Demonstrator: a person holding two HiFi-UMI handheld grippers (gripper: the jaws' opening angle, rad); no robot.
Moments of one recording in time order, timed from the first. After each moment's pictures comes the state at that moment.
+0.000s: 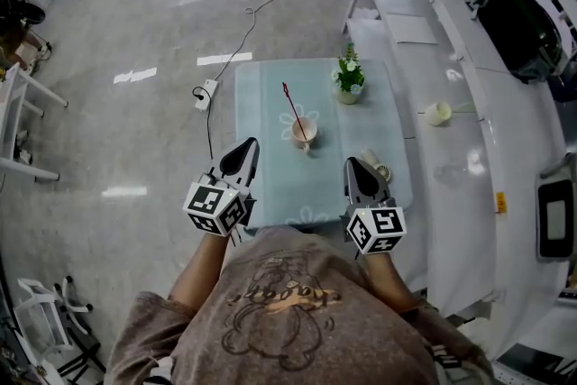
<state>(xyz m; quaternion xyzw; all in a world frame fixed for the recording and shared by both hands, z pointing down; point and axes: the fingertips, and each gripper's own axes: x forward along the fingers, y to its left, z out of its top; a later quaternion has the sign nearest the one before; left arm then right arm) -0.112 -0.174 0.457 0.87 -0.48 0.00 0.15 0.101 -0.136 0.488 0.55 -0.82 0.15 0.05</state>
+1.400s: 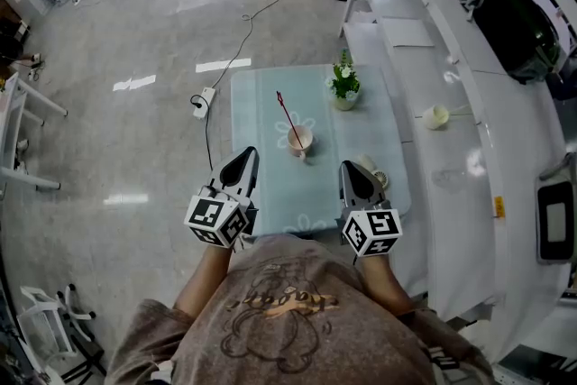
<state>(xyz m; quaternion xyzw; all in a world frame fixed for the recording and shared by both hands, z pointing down) -0.098 -0.178 0.447 0.86 -0.49 -0.03 0.15 0.105 -0.151 0.488 0.55 -0.82 0.16 0.04</state>
